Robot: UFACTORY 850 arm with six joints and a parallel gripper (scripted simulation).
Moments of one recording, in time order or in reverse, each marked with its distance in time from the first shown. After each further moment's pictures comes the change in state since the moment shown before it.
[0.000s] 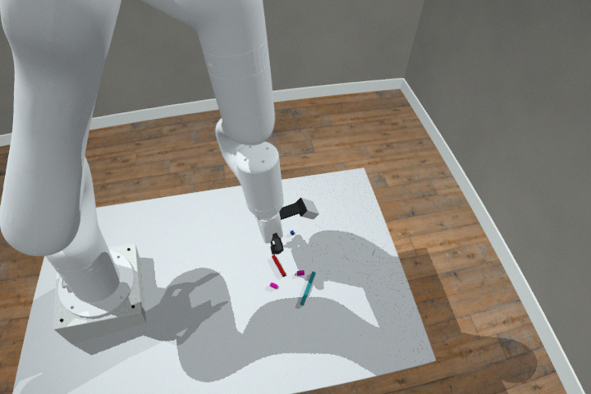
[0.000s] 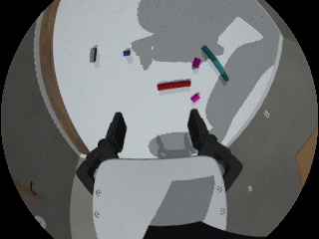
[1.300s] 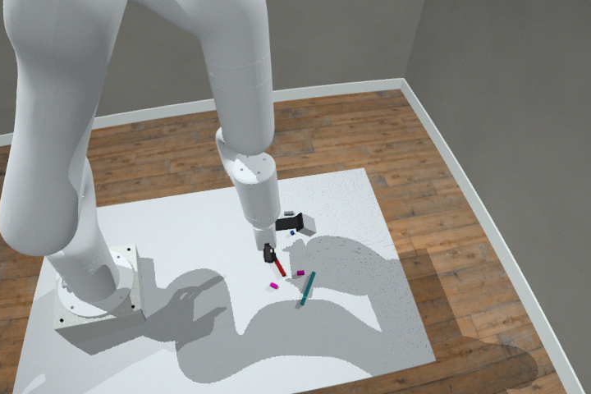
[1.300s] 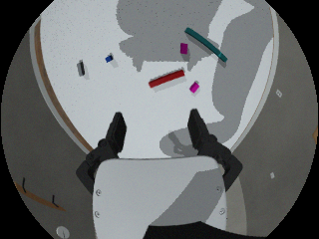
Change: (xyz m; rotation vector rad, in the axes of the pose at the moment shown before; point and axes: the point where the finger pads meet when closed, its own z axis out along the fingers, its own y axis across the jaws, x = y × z) arm -0.014 0.014 0.010 0.000 -0.005 0.231
